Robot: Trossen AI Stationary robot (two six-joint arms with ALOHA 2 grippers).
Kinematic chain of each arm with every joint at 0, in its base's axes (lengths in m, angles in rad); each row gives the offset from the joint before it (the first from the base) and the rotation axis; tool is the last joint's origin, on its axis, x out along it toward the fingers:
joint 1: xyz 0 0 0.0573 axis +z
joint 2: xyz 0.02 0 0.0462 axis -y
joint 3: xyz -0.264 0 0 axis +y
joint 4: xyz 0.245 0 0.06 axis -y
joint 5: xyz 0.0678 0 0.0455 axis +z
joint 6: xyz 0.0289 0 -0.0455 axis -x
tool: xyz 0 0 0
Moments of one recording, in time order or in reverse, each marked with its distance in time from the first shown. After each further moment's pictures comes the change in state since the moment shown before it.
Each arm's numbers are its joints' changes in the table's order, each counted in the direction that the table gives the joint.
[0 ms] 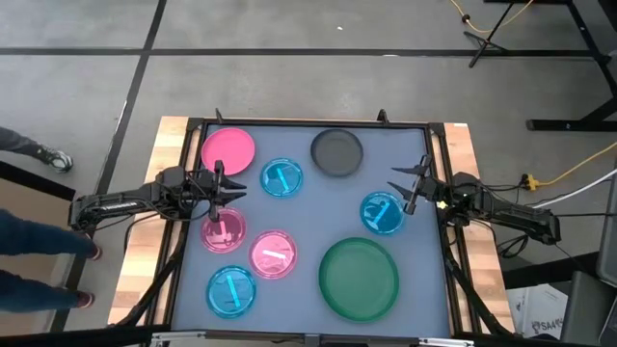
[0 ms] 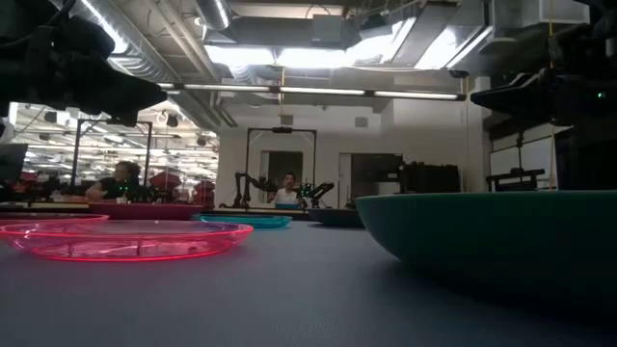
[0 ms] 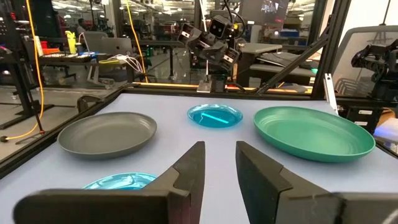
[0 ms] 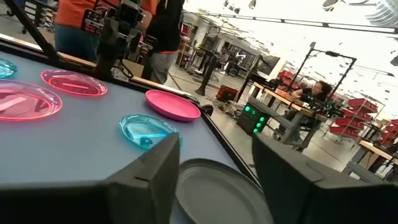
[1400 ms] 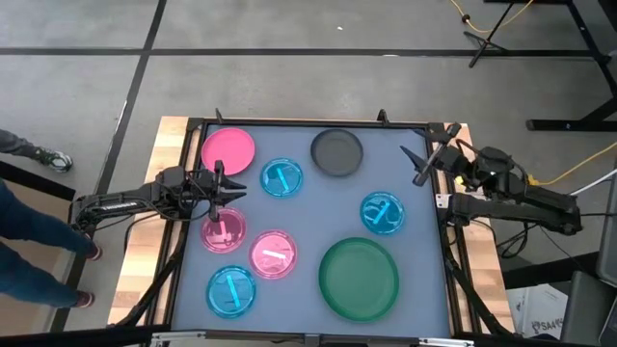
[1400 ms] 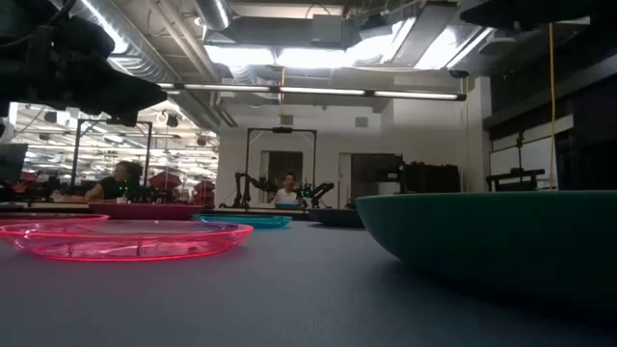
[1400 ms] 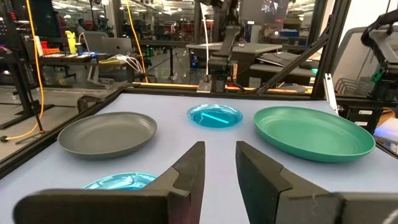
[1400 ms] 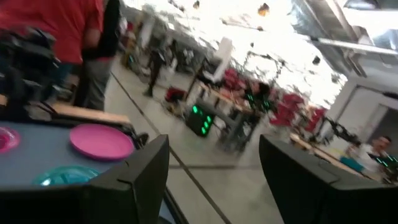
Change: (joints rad) left arm 0.000 0.000 0.000 0.000 0.000 0.000; right arm 0.000 -0.415 -0.549 -0.087 -0.251 0.041
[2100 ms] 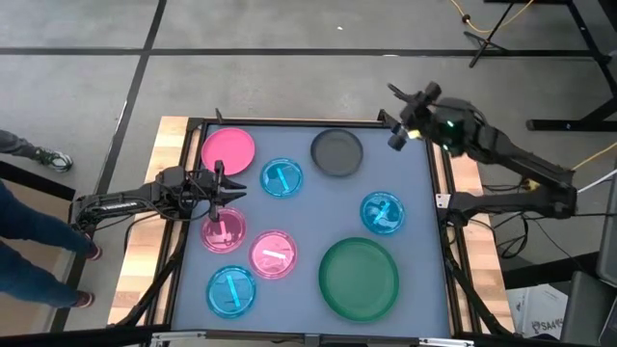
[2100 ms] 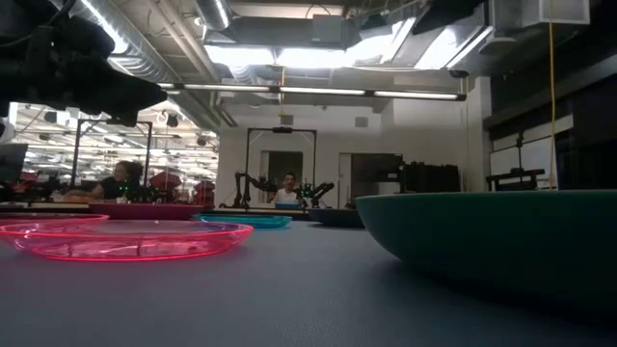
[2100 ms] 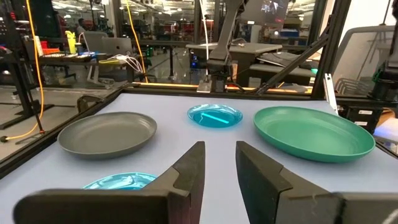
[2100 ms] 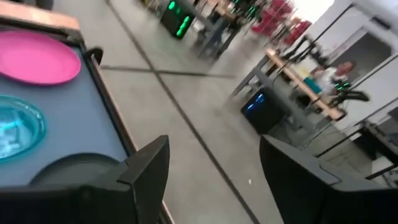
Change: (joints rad) left arm 0.000 0.000 0.000 0.000 0.000 0.000; right arm -0.181 -0.590 -0.647 -0.459 -0.082 0.001
